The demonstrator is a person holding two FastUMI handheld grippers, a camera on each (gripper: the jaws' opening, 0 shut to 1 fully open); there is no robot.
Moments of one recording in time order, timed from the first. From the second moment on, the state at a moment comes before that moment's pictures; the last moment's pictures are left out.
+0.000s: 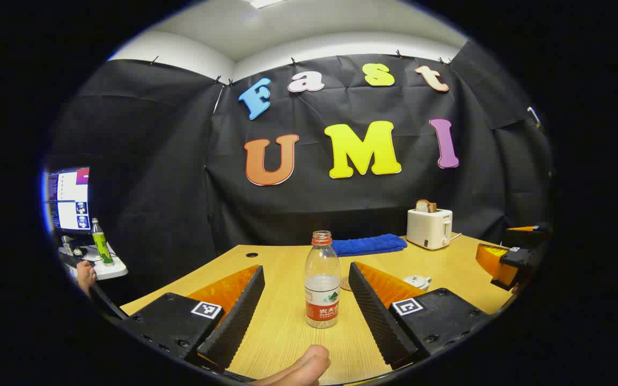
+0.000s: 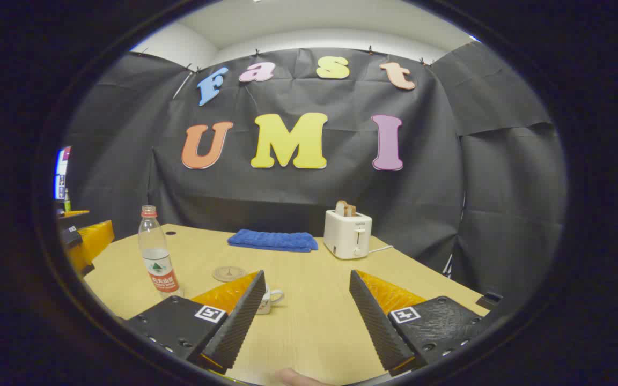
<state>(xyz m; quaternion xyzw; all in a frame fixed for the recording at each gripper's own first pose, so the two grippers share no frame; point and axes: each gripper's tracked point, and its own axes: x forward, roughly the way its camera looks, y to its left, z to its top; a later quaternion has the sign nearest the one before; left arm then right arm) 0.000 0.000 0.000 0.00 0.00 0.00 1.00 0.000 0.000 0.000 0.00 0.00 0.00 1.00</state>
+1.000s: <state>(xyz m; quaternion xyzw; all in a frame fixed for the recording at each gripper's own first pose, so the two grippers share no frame) 0.014 0.024 -0.027 0.03 0.03 0.04 1.00 0.058 0.036 -0.035 -0.02 0.03 0.04 1.00</state>
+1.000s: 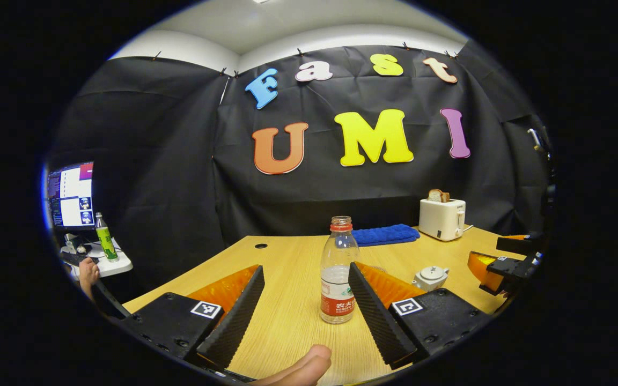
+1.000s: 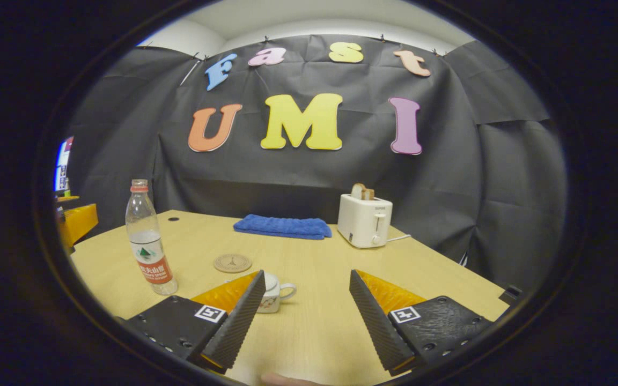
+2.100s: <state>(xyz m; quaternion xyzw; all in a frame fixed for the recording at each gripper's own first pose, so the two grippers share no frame) 0.041 -0.007 -0.084 0.02 0.08 0.01 1.00 0.140 0.105 -0.064 -0.02 0.04 0.11 0.99</state>
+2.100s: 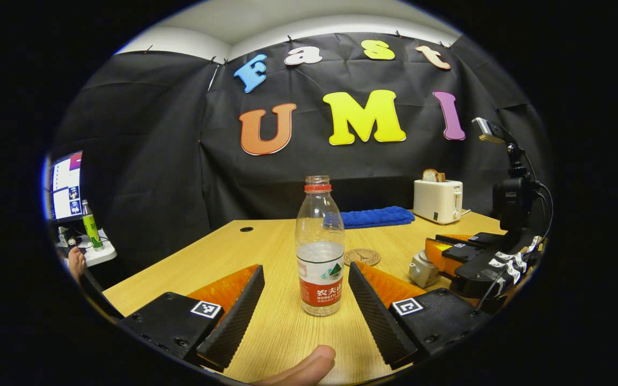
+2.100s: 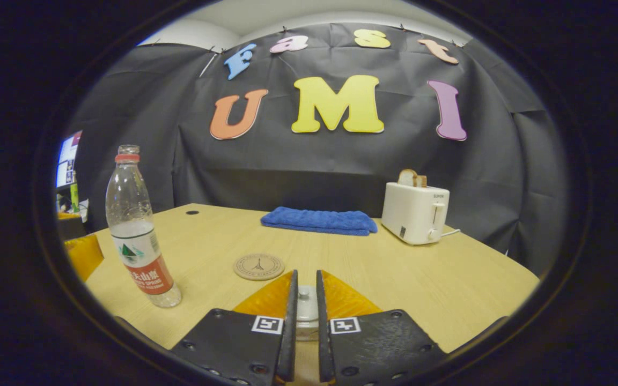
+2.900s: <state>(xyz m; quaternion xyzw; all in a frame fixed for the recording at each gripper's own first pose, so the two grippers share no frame) 0.073 -0.005 -0.104 -0.02 0.08 -0.02 1.00 0.119 0.093 -0.038 0.03 0.02 0.15 0.99</state>
